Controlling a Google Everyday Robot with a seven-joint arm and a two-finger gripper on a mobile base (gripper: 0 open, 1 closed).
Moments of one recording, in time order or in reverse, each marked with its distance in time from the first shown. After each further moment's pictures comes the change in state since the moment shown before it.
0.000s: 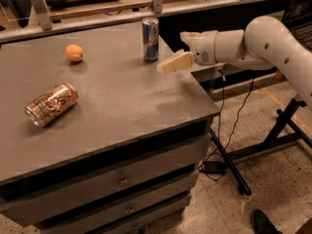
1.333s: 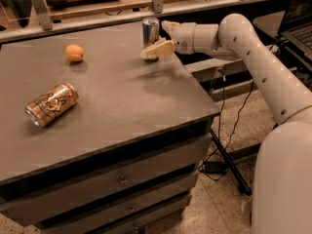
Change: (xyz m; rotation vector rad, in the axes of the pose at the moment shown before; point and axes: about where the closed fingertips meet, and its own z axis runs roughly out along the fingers) arm -0.022 -0.050 0.072 -0.048 -0.142 -0.034
